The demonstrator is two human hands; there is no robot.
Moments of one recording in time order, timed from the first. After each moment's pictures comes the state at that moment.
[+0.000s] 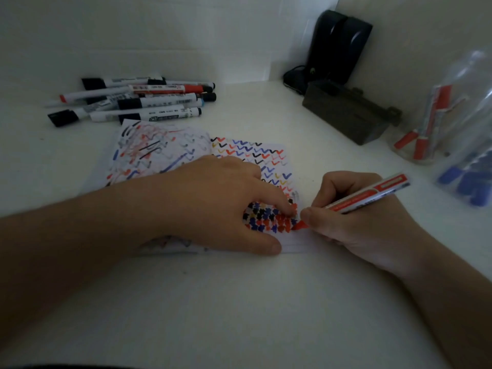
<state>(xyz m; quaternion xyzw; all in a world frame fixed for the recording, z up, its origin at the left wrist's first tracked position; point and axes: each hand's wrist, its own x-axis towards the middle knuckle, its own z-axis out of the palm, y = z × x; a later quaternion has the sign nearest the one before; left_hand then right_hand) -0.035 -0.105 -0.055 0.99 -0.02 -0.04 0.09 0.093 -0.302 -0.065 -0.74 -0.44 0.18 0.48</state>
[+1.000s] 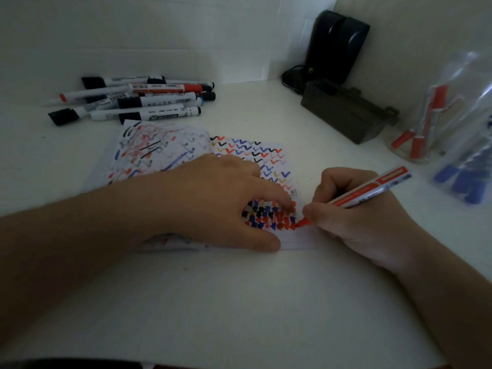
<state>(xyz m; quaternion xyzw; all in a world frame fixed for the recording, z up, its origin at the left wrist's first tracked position) -0.037 -0.107 -0.055 1.00 -0.02 -0.04 0.08 0.094 -0.301 -0.068 -0.73 -0.43 0.18 0.50</state>
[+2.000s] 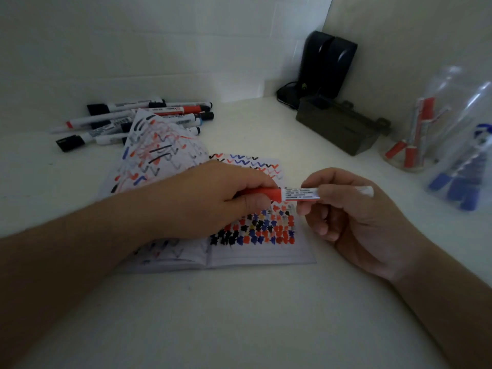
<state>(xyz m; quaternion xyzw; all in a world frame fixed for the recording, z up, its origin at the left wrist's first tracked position) -0.040 -0.090 -0.049 0.96 -0.01 0.05 0.28 0.098 -0.297 -0.063 -0.58 -0.30 0.36 0.67</state>
